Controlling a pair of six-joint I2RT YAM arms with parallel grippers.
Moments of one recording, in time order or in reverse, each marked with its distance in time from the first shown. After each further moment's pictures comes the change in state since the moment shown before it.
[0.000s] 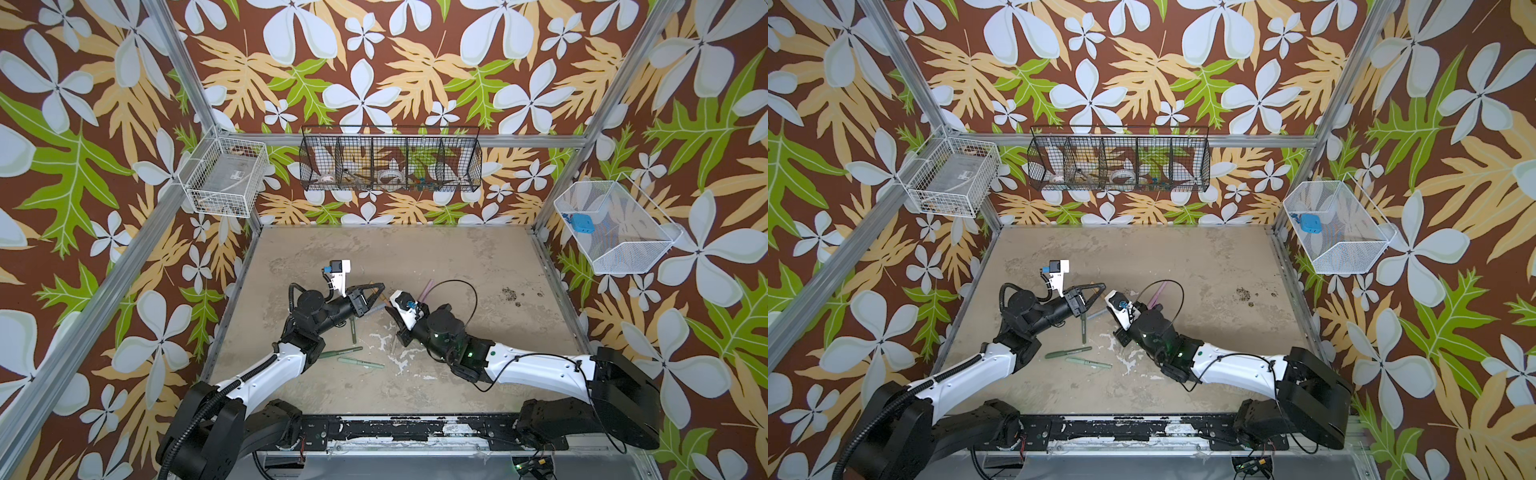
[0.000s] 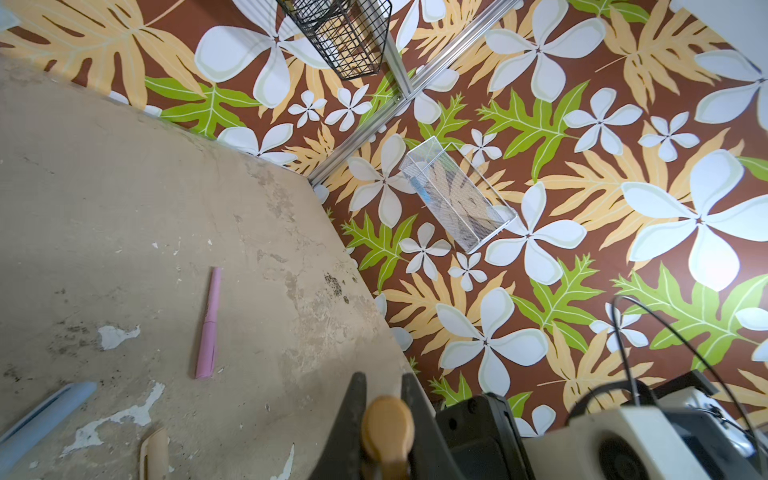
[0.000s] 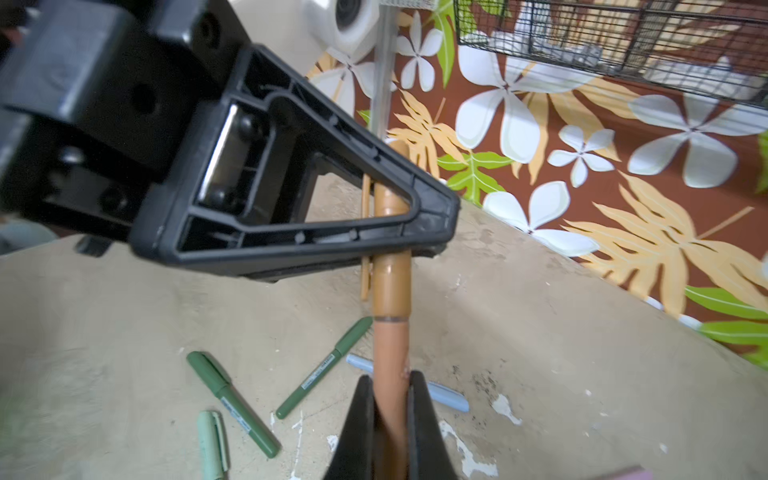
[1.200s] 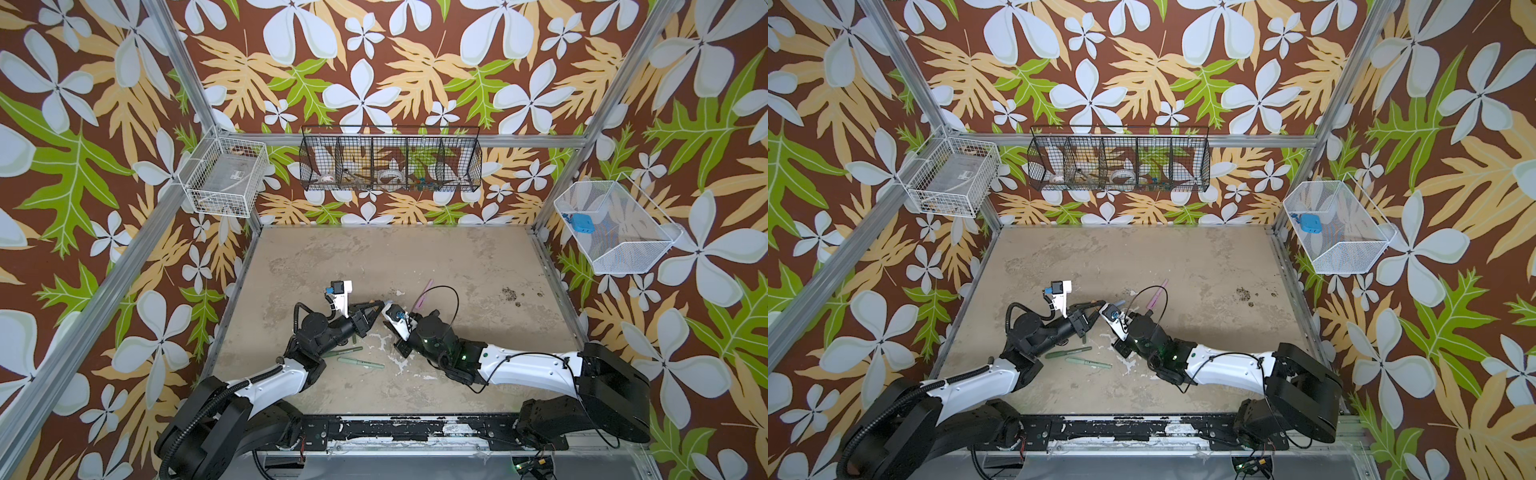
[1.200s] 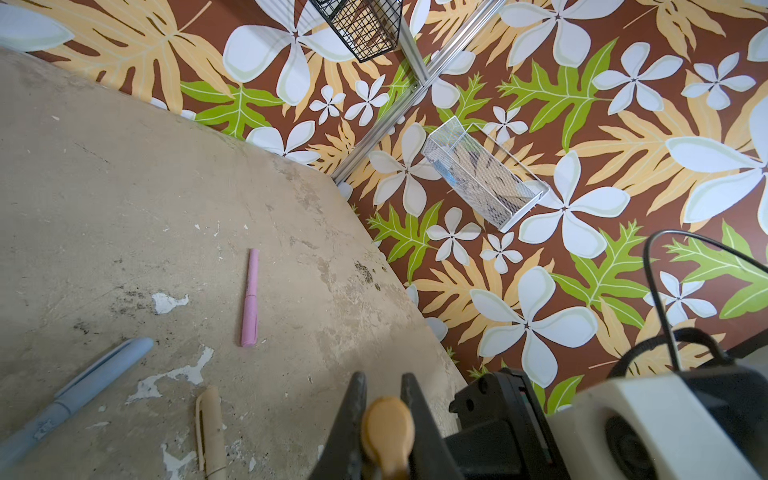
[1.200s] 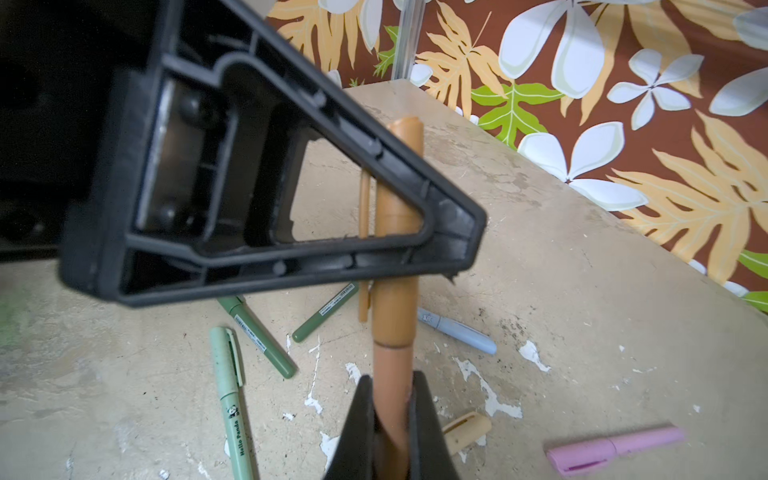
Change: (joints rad) left arm -0.117 0.019 -0.213 0.161 -0.090 0.114; right arm 0.045 0.075 0.031 -0.064 -0.016 -0.032
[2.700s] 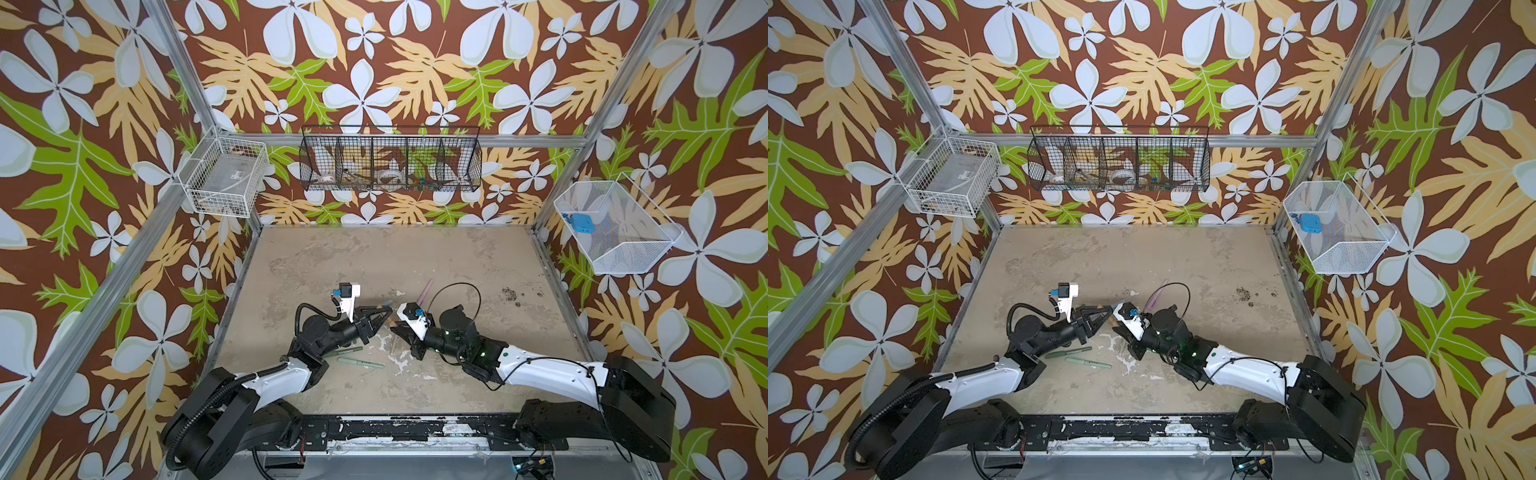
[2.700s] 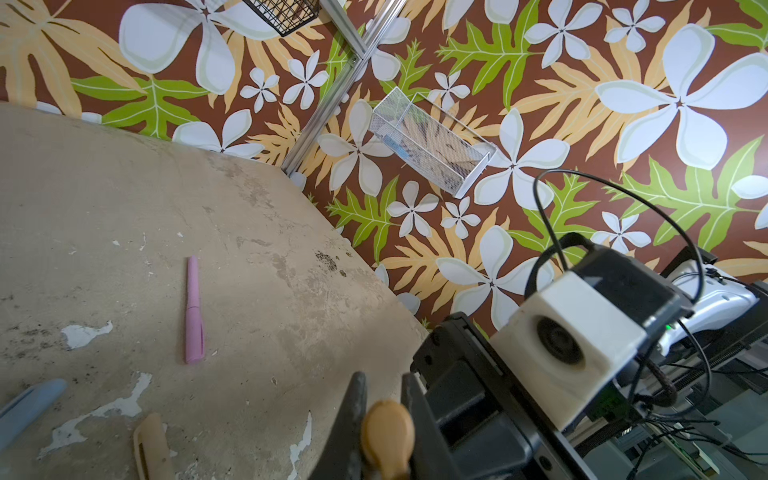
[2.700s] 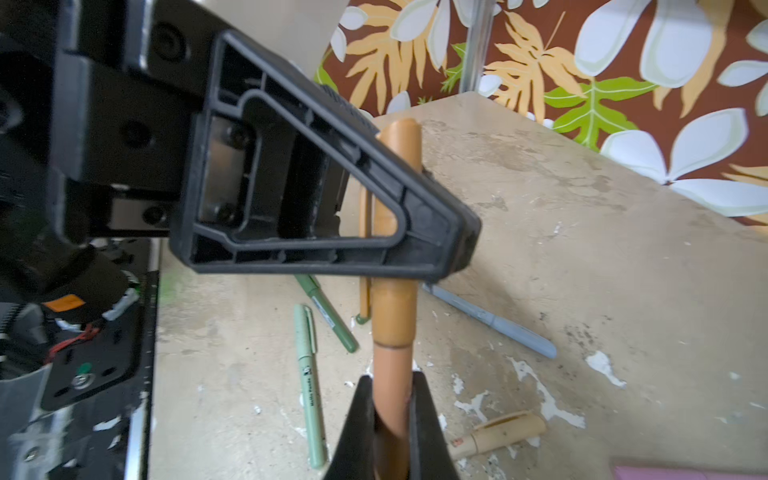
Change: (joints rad) left arm -0.028 0.043 -0.014 0.127 0.118 0.058; right arm -0.070 -0.130 -0.091 0.005 -0.220 0.022
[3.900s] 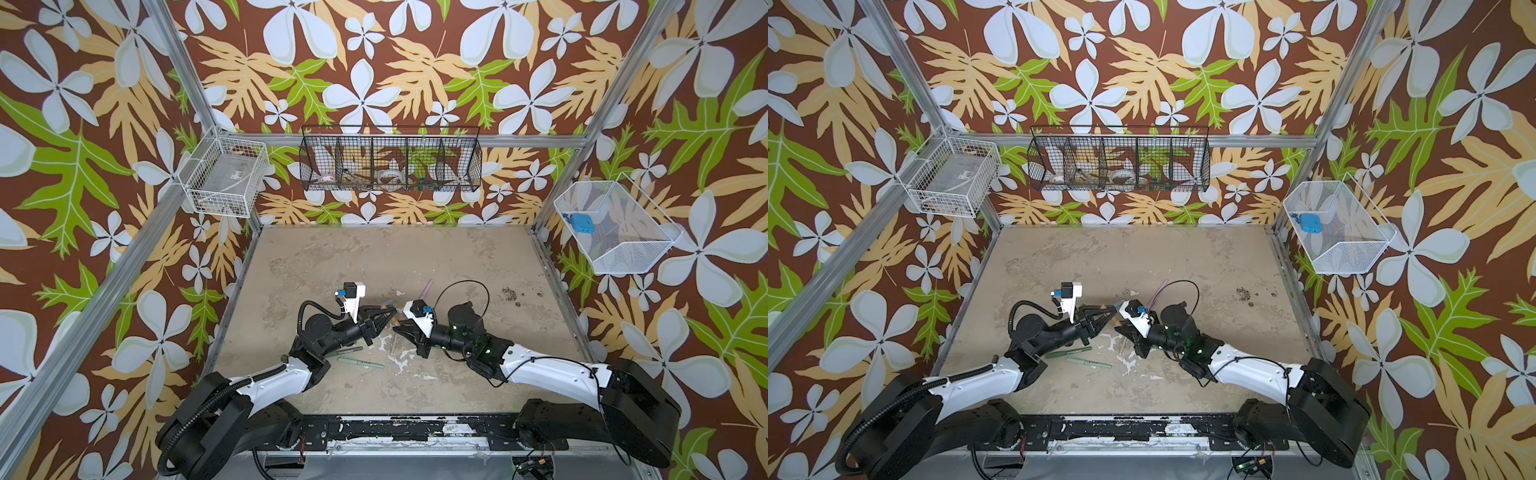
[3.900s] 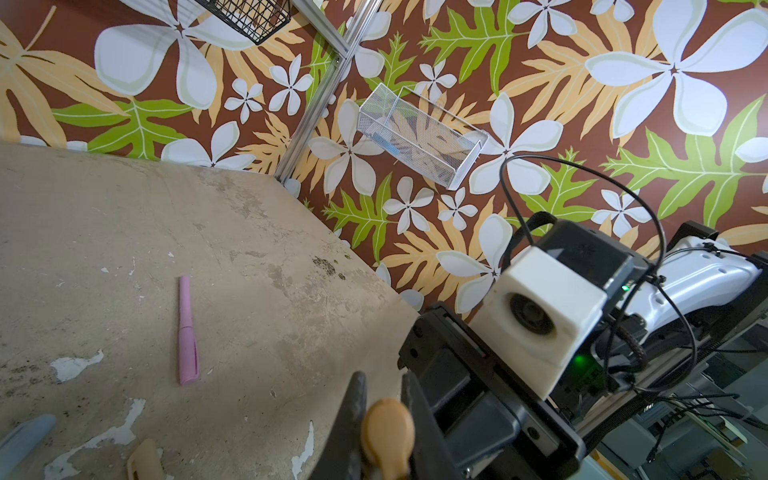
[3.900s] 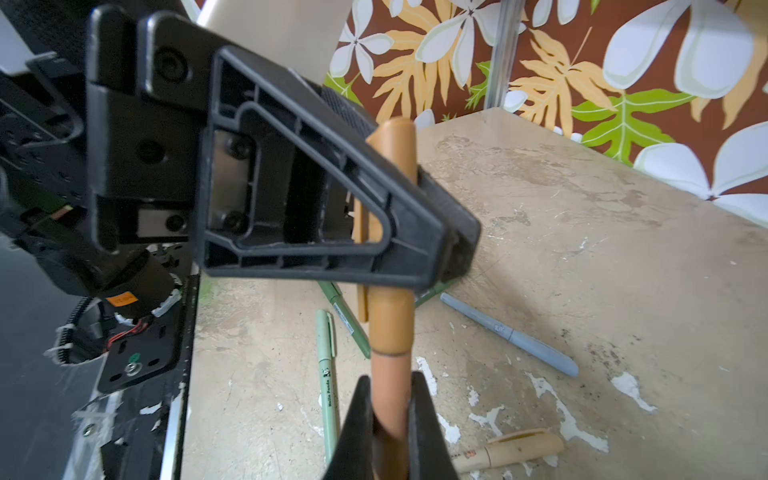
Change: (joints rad) left arm -0.047 -0.037 0.032 -0.068 -0.023 0.096; right arm -0.087 -0.031 -0.035 0.047 -0.171 0.012
